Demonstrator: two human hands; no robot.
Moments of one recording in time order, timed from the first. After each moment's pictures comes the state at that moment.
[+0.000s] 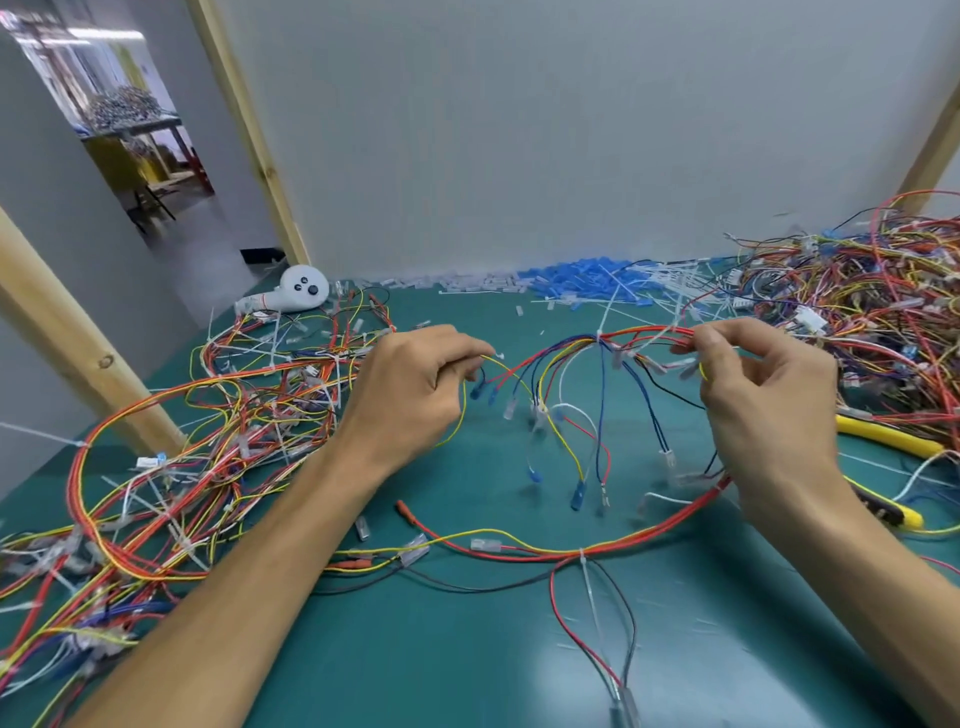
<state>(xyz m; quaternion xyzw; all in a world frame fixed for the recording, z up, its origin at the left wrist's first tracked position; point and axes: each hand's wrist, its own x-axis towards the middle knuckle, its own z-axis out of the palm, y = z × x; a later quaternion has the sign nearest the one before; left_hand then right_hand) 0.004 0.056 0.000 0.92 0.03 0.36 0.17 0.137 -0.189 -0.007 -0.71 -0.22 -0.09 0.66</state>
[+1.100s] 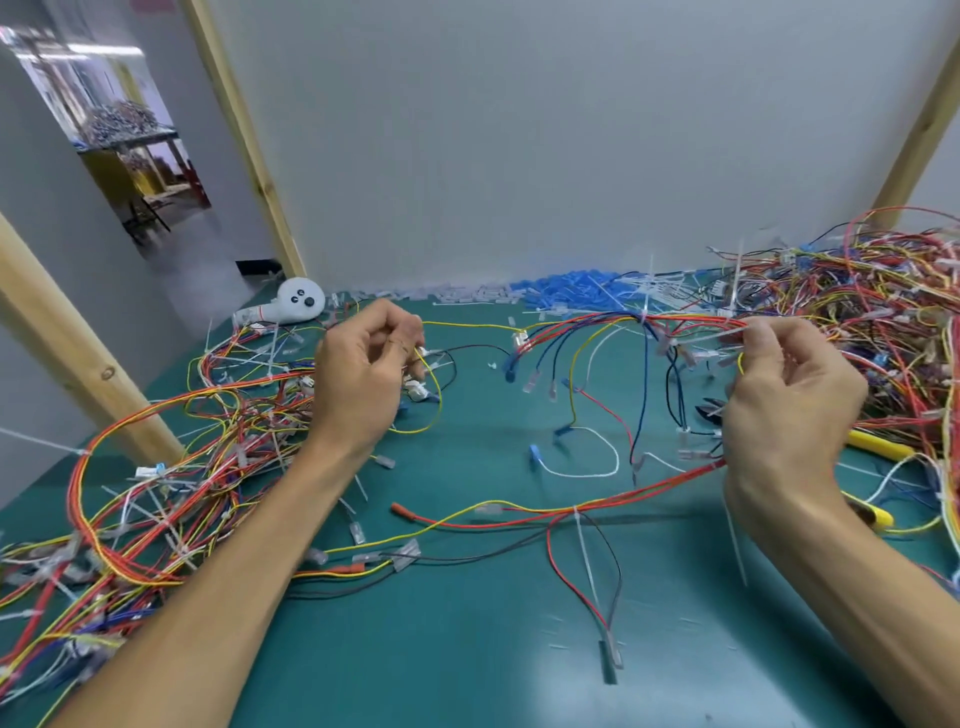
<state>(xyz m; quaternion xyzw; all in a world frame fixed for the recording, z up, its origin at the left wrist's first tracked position) -0.002 0.070 0.008 0.77 0.12 0.43 0.45 0.147 -0.193 -0.005 -0.65 -0.13 -0.19 0.72</state>
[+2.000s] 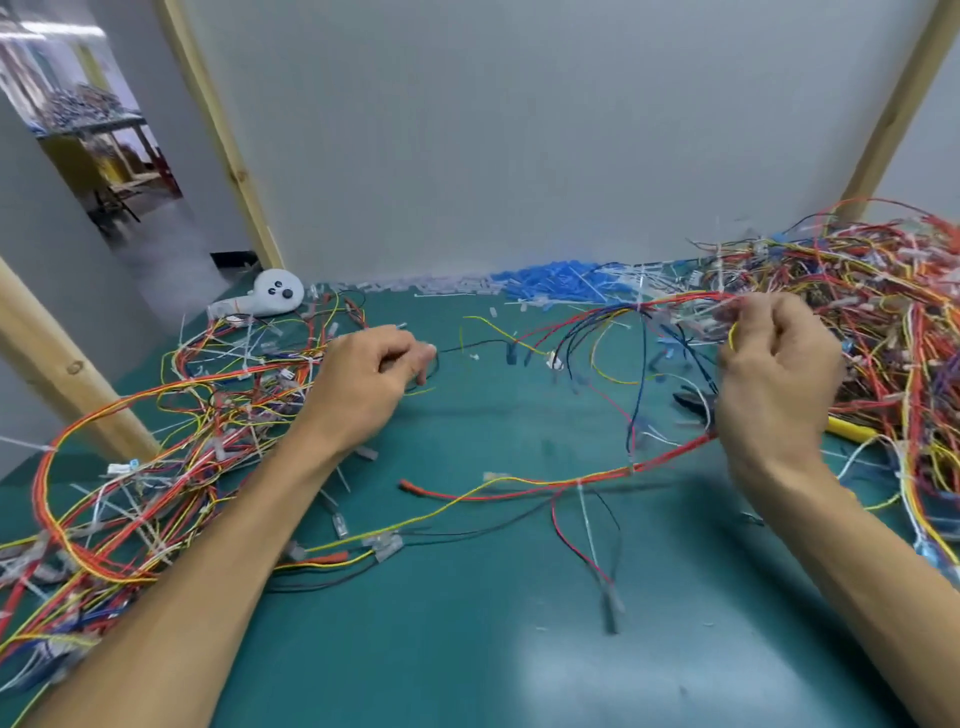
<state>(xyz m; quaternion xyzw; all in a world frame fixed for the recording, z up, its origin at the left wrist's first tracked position) -0.002 0.074 0.002 0.90 0.14 0.31 0.27 0.163 -0.203 -0.007 -0.70 -0.14 -0.22 0.66</state>
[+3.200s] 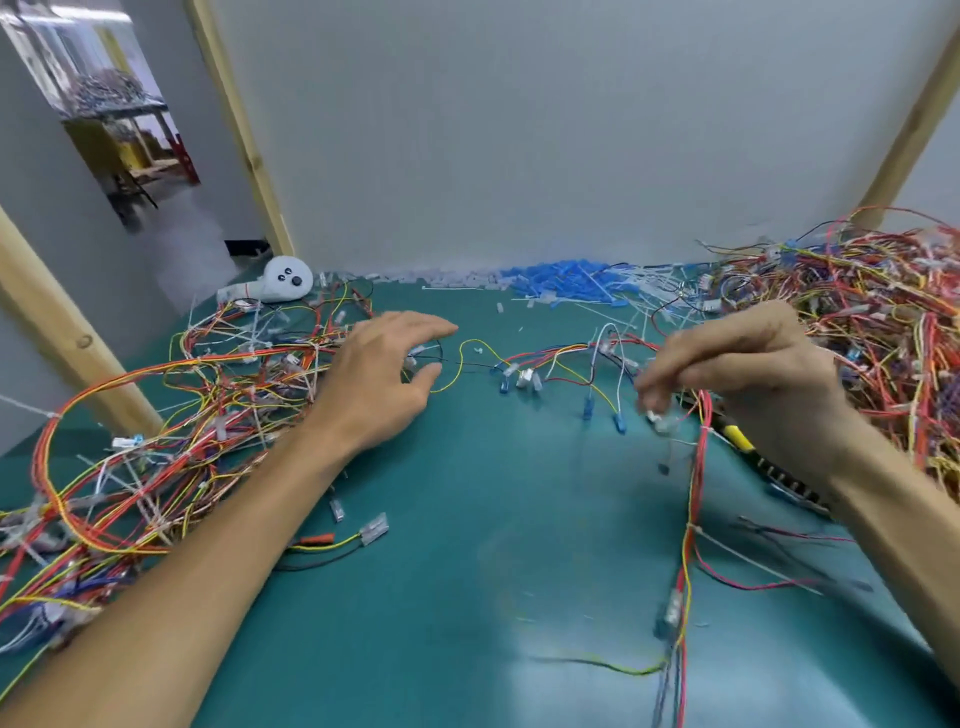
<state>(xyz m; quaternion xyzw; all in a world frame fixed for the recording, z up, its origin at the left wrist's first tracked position) 0.003 0.074 -0.011 0.94 0.09 0.30 0.13 0.175 -0.228 0.024 -0.57 -0.51 0.20 0.61</state>
